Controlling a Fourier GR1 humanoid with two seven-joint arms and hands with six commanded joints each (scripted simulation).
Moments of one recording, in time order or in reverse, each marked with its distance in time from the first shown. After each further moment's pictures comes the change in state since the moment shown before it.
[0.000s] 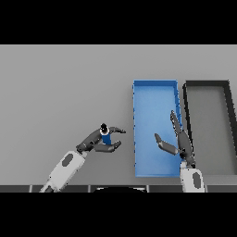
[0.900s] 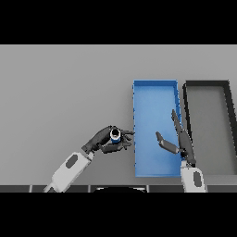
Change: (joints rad) left arm -0.026 -0.034 -0.046 -0.199 -0.006 0.070 -0.058; right arm -0.014 -0.012 -0.005 0.015 0.028 -0.015 -0.018
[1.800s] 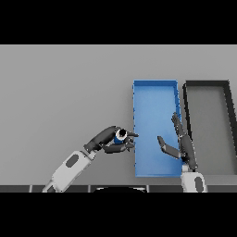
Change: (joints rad) left arm -0.033 0.002 -0.015 -0.063 0.010 -0.026 0.128; right arm 0.064 0.014 0.001 -0.082 -0.061 0.026 -0.033
